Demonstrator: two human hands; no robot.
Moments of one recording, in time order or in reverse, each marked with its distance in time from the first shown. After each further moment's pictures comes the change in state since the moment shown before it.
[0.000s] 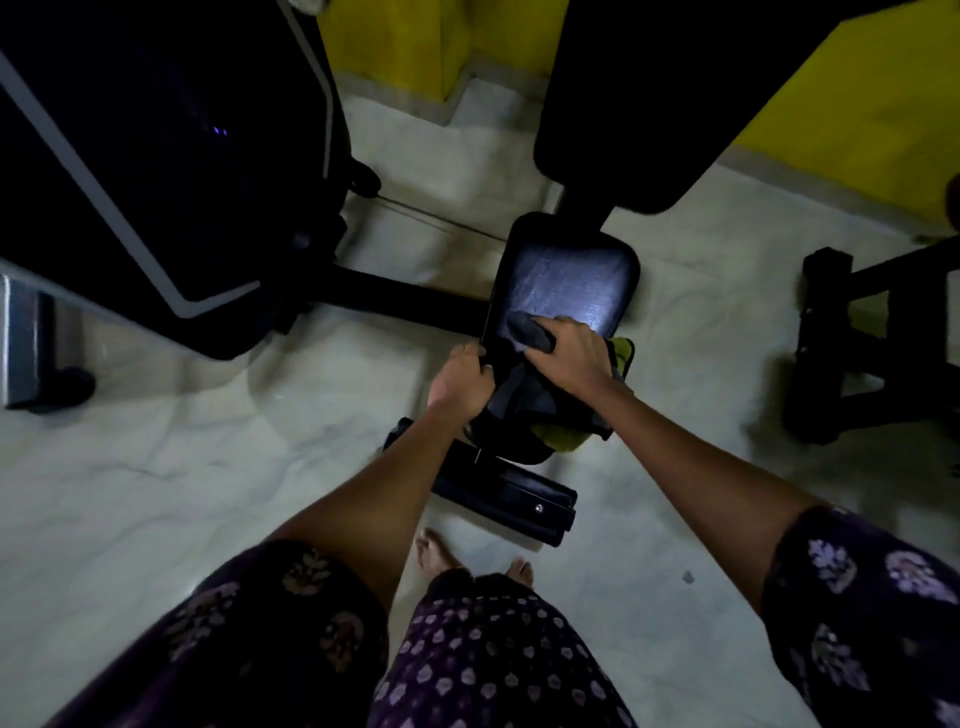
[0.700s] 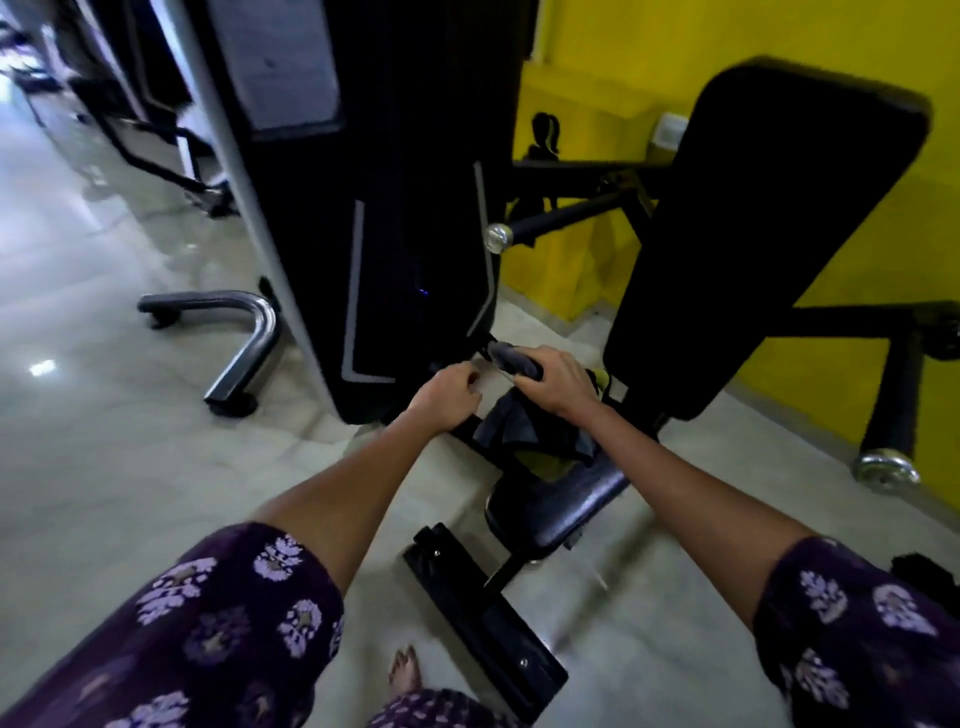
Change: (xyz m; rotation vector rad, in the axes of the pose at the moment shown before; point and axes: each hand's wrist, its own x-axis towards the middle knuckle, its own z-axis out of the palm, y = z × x) left_hand -0.176 0.079 -0.133 0.032 0.486 0.064; right_hand -0.057 -0.116 -0.154 0.021 0.039 -0.661
